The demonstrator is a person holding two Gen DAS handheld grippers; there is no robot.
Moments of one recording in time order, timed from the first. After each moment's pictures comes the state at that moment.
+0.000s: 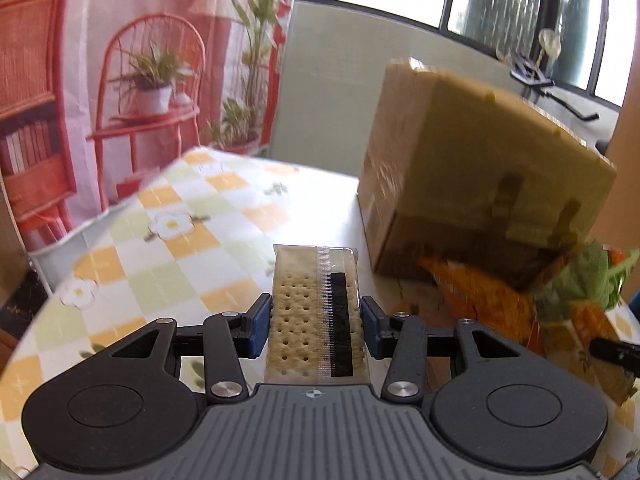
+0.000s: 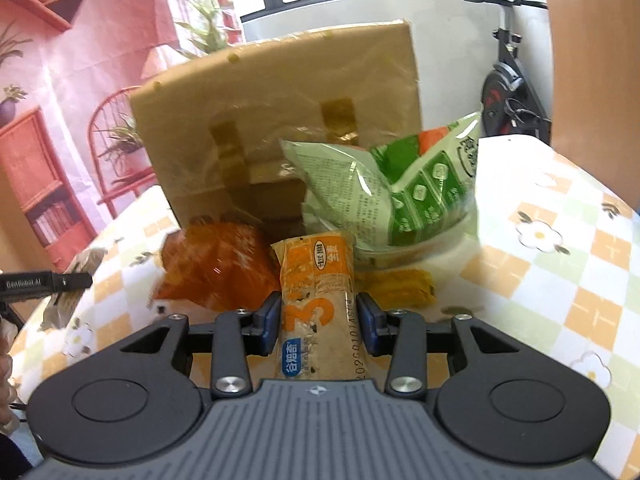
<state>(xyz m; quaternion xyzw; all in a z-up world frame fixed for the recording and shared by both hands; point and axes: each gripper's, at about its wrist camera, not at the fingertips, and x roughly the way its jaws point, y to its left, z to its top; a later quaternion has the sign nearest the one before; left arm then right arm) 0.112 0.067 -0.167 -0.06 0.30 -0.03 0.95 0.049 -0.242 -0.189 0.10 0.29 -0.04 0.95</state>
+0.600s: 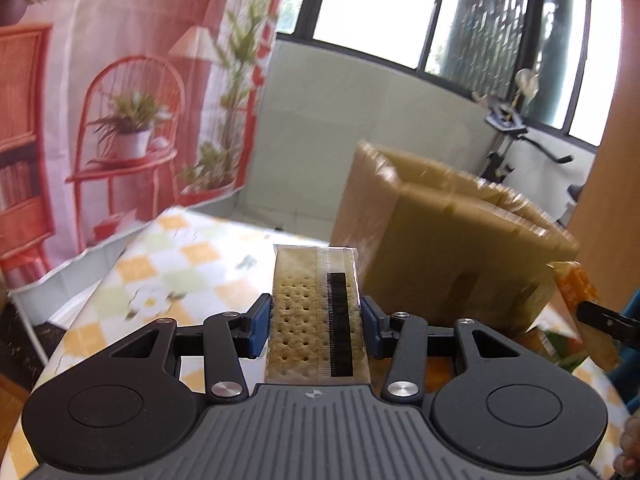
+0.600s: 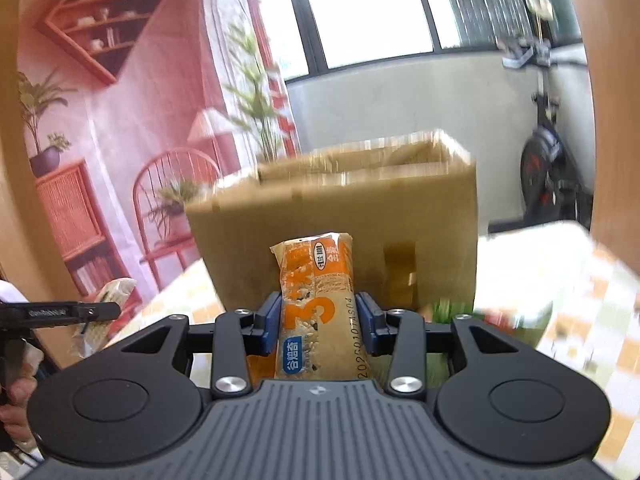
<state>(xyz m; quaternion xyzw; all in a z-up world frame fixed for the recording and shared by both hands) 0.131 0.059 -0.100 -0.08 0.25 -0.07 0.96 0.071 -0.238 -0.111 0.08 0.18 0.01 0.98</state>
